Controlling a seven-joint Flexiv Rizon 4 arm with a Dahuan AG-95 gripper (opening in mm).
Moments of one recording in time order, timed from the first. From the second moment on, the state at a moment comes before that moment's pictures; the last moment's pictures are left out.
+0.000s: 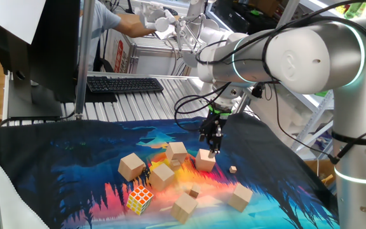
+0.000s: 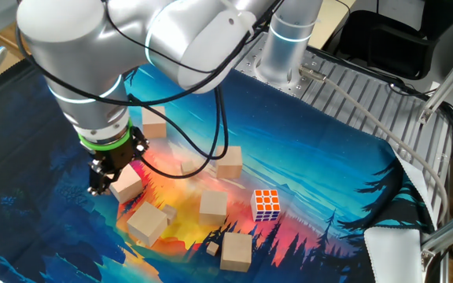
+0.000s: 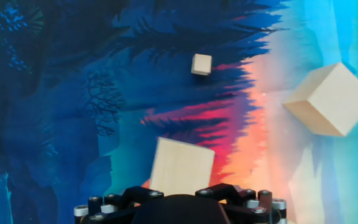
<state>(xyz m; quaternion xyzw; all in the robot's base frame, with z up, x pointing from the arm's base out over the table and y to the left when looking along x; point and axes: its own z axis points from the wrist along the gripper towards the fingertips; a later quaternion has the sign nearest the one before) 0.631 -0.119 0.067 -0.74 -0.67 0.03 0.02</state>
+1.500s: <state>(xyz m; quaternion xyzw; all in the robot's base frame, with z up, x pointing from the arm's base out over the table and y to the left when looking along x) 0.623 -0.128 0.031 -0.76 -0.65 0.01 0.03</state>
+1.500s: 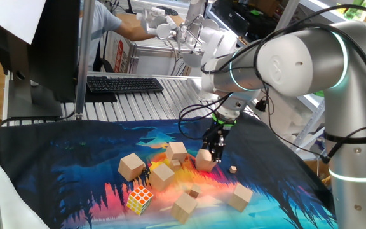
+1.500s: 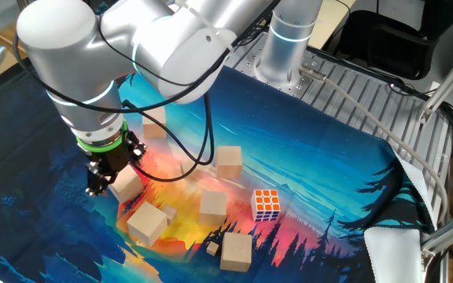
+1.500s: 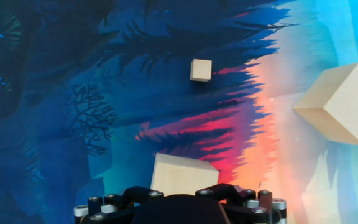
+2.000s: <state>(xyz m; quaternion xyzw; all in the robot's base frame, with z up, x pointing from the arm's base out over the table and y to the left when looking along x) 0.623 -0.131 0.022 -0.75 -0.66 0.01 0.03</state>
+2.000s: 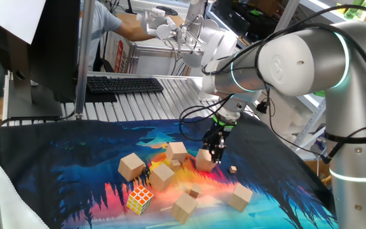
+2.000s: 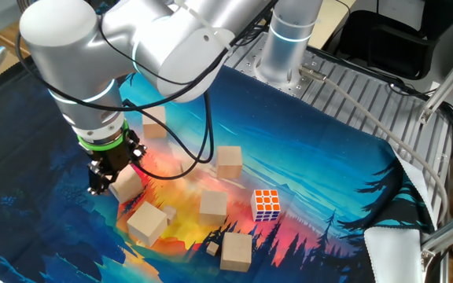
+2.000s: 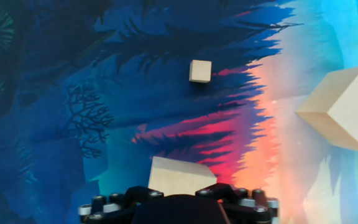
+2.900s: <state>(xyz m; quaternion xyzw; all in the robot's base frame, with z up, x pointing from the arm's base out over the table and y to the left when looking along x) 0.626 -0.124 0.025 -0.74 -0.67 0.00 0.02</state>
